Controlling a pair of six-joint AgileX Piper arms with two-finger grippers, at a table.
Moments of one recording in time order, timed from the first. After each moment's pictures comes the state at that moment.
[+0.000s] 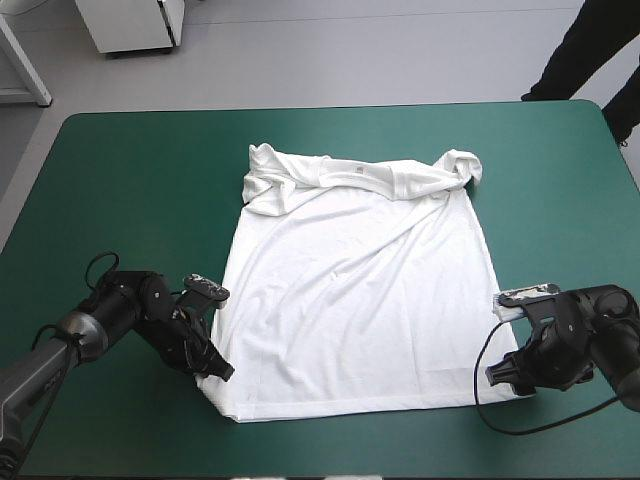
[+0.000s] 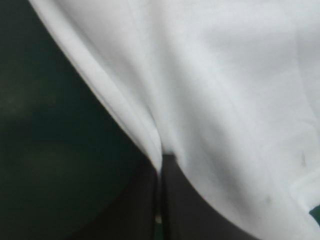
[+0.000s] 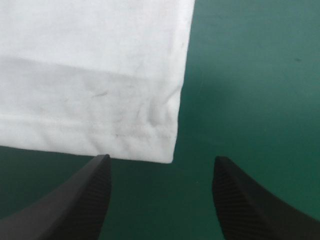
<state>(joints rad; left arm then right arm) -0.29 1.39 -0.75 -0.24 0.98 0.40 0.15 1.12 -0.72 -0.03 1.13 -0.09</state>
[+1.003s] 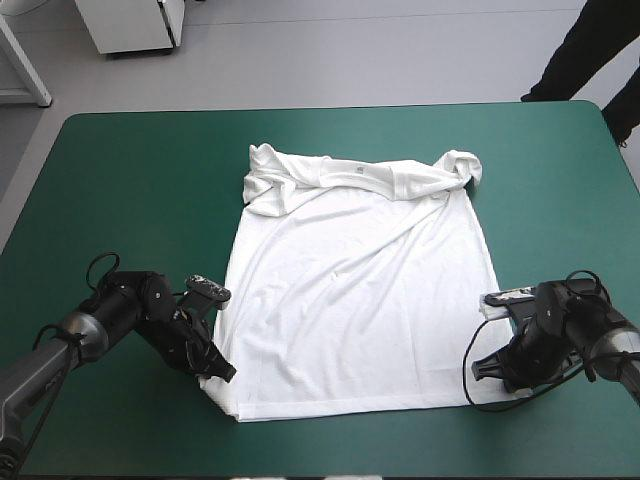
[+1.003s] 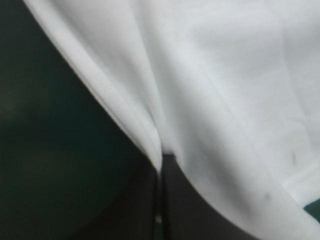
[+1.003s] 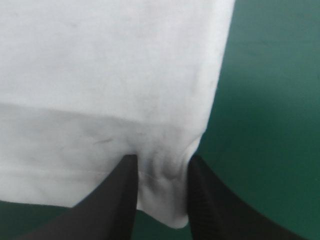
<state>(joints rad) -0.29 1.39 -0.74 -0.26 0.98 0.41 0.15 1.31 -0.67 0.03 1.02 -0.10</state>
